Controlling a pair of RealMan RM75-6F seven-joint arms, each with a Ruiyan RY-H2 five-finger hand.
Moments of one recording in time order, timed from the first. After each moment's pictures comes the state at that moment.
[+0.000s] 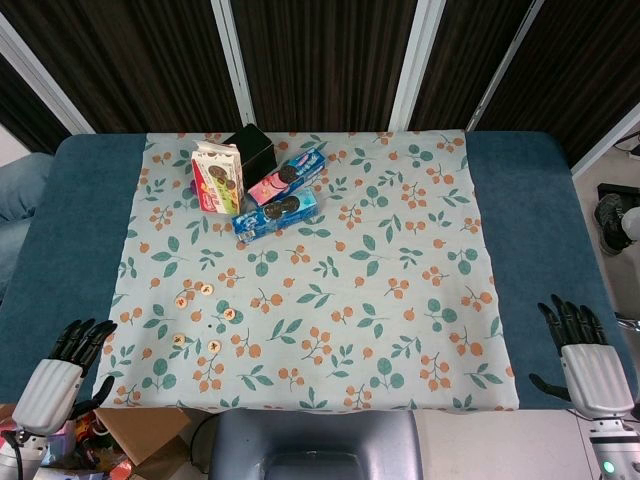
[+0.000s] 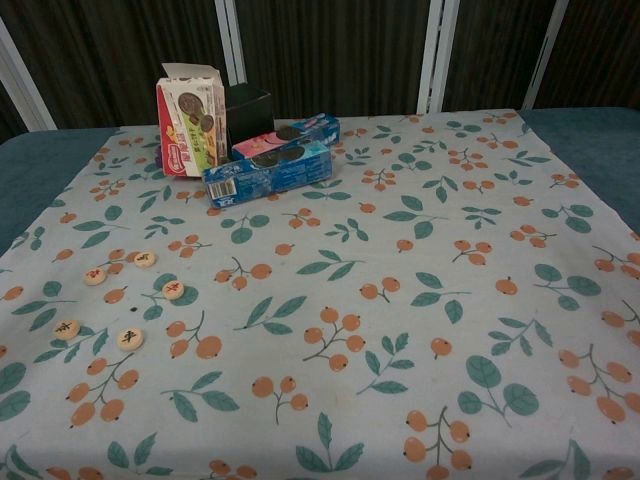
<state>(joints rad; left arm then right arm) -0.10 -1.17 0.08 -1.53 1.73 1.54 -0.10 0.02 -1.09 0.00 -1.69 -1.53 1.48 -0.20</state>
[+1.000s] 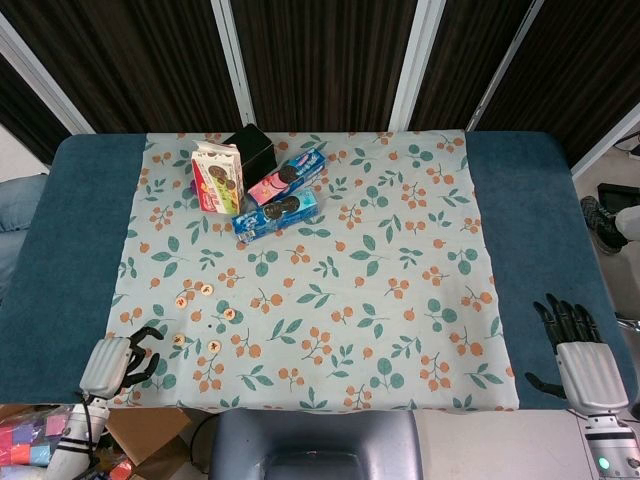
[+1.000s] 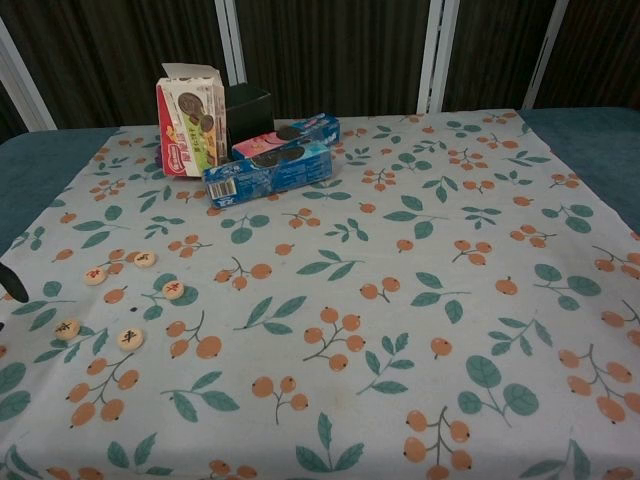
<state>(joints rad) -0.20 -1.50 -0.03 -1.31 1.50 1.31 -0.18 0.03 -1.10 0.01 -1.69 -1.52 1.46 -0.20</state>
